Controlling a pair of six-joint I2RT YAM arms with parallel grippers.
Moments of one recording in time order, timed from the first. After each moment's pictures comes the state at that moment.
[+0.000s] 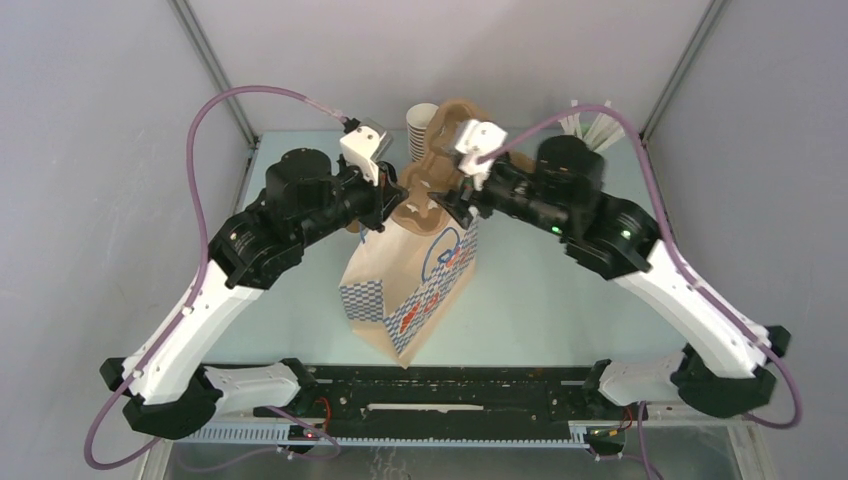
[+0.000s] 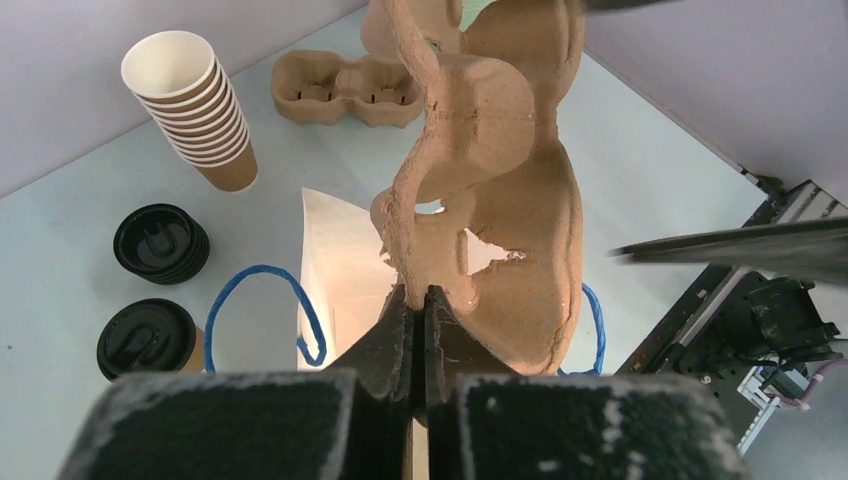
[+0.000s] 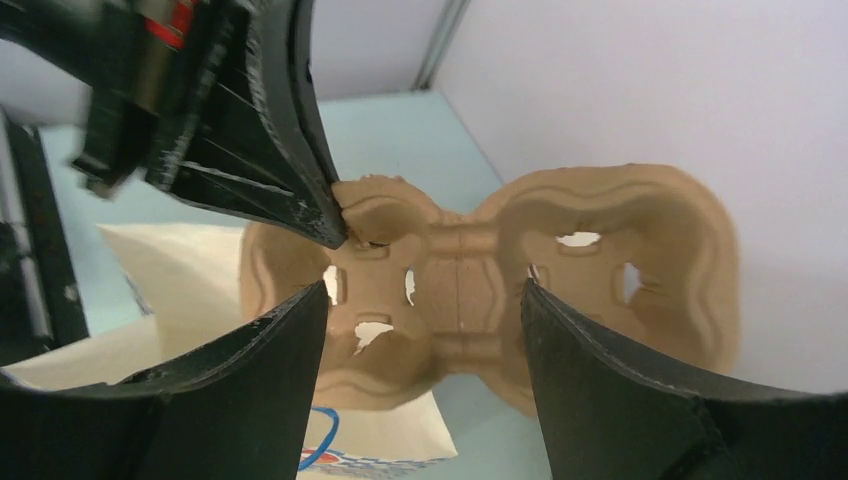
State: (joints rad) left arm -0.78 1.14 1.60 -0.72 -0.02 -0.09; right arm 0.93 1.24 1.70 -0.51 -0.06 -0.37
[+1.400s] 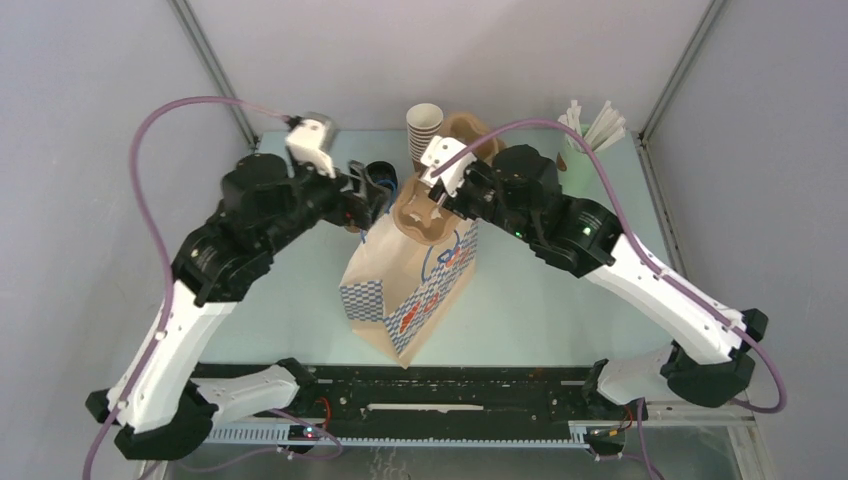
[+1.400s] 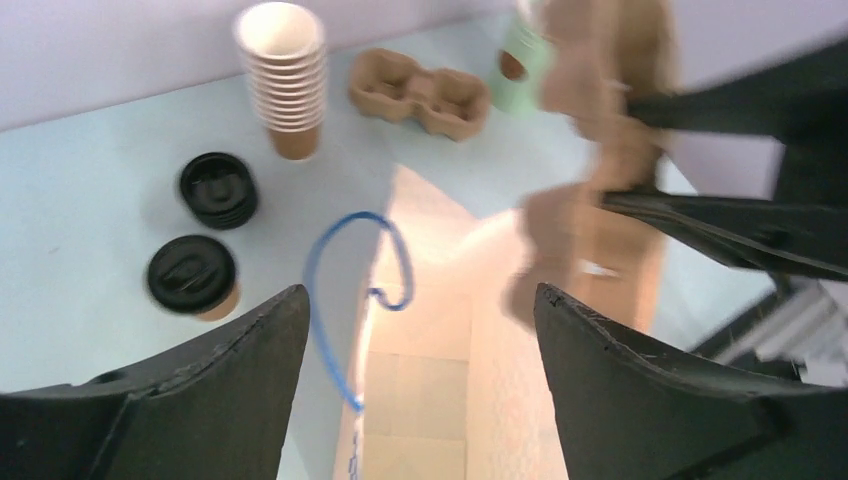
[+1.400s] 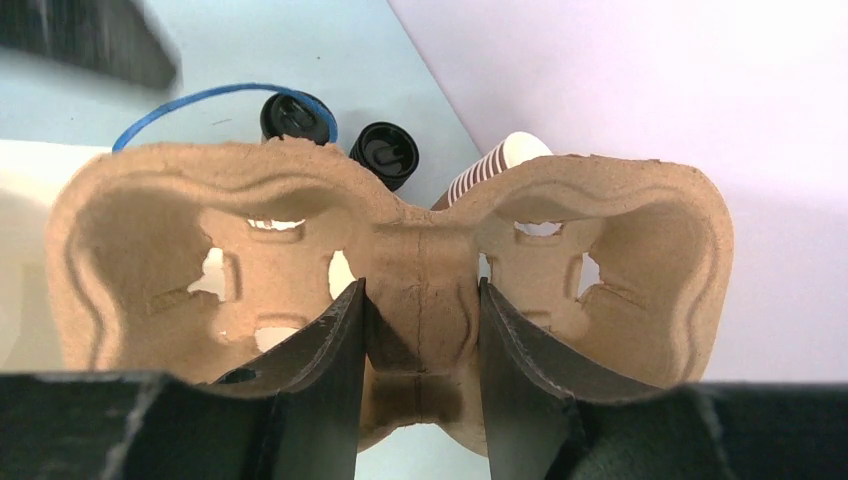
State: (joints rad) left arm -0.71 1.07 1.60 -0.78 -0.08 -0.18; right arm 0.98 1.39 1.70 -0.55 0.21 -0.50
